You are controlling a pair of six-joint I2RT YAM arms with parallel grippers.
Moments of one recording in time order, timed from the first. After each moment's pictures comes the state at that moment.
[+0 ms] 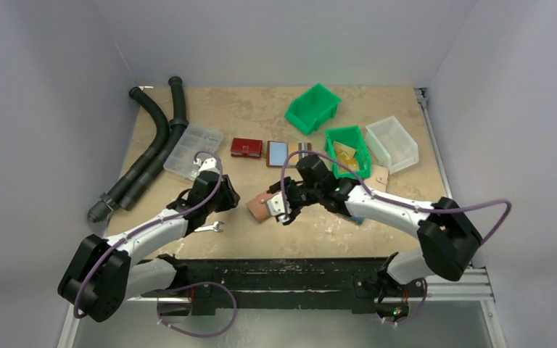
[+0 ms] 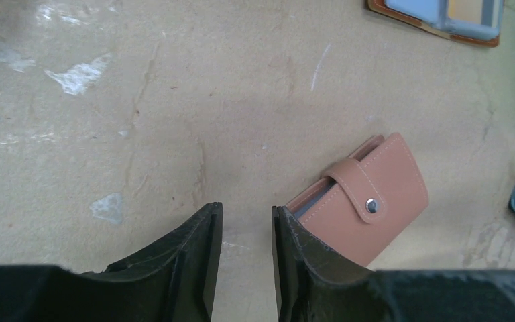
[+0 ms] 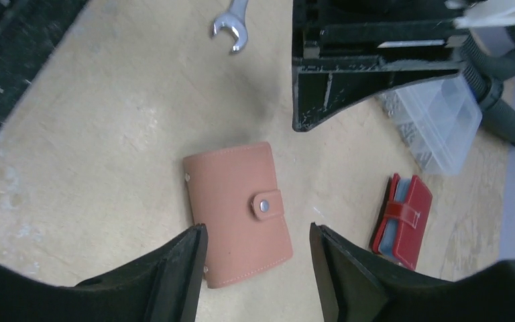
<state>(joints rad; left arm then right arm) -0.51 1.14 0.45 -0.03 -0.15 -0.66 0.80 1.42 0.86 -0.14 -0.61 -1.13</state>
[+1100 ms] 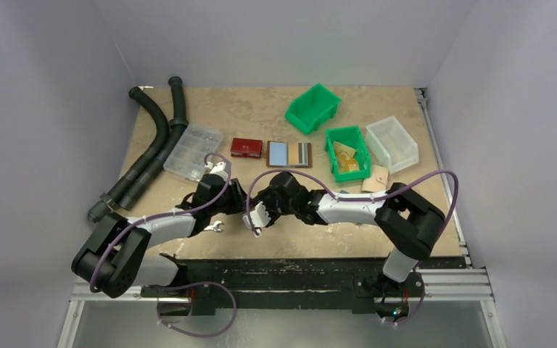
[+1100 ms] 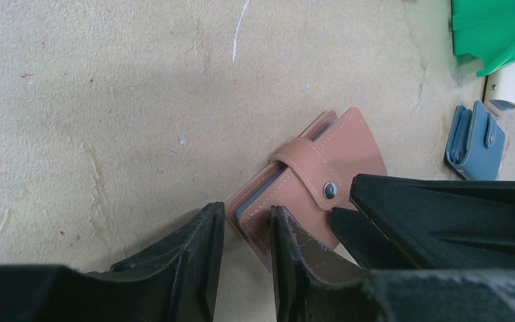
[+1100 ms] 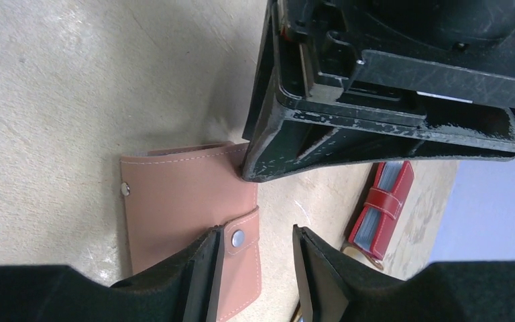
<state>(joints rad) -0.49 1.31 0.36 0.31 0.12 -0.70 0.98 1.69 0.88 0.12 -0.15 -1.22</state>
